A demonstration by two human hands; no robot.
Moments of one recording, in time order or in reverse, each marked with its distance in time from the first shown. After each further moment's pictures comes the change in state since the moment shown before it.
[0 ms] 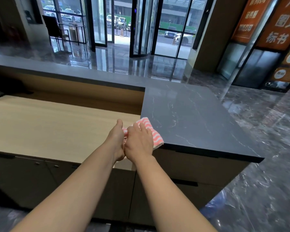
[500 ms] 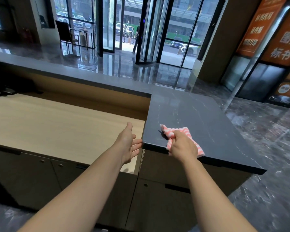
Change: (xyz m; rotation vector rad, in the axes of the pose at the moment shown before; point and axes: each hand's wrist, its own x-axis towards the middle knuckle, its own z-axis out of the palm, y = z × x) left_hand -0.006 -0.002 0.003 0.060 0.024 0.035; right_hand -0.001 0.101 -0.040 0.106 0.047 0.309
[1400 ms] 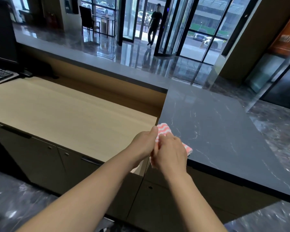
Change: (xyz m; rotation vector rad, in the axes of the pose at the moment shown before) left_hand 0.017 -0.004 0.012 0.554 -0.009 0.317; right_hand -0.024 -0.063 0.023 -0.103 -0.012 -0.261
